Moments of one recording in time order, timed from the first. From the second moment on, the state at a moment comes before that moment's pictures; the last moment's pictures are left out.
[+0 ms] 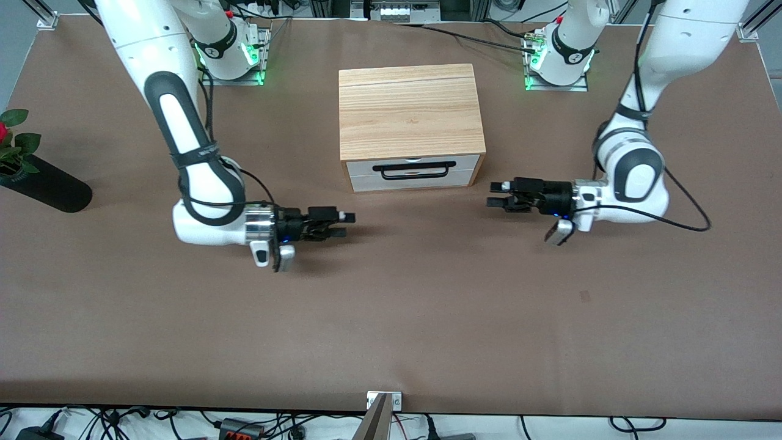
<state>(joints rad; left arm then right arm) -0.03 0.45 -0.07 -2.07 -1.52 1.68 0.92 0.34 0.68 0.00 -1.67 1.45 1.91 -0.75</state>
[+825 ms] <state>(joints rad) -0.07 0.49 -0.17 -2.17 -1.58 1.79 1.00 0.37 0.81 0.01 -1.64 1.48 1.60 -0.85</state>
